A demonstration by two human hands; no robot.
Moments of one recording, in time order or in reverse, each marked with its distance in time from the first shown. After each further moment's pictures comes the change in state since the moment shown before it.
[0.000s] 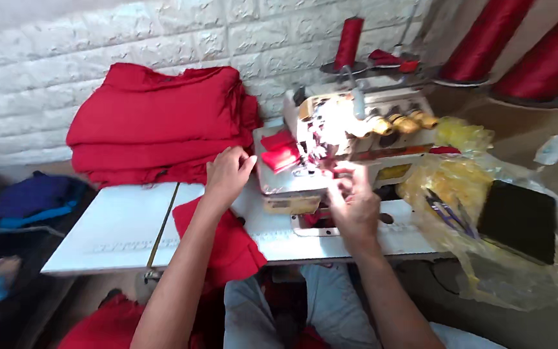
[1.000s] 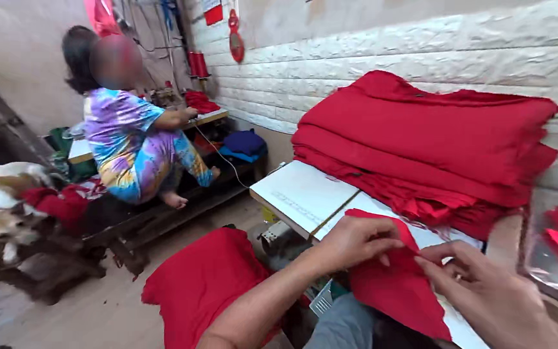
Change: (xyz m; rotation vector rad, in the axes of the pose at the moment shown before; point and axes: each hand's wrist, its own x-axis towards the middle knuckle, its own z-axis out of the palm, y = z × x) left_hand -0.152 -0.025 -0.054 -0.366 0.224 0.107; right_hand -0.017 -0.104 0.055 0.364 -0.766 -0.596
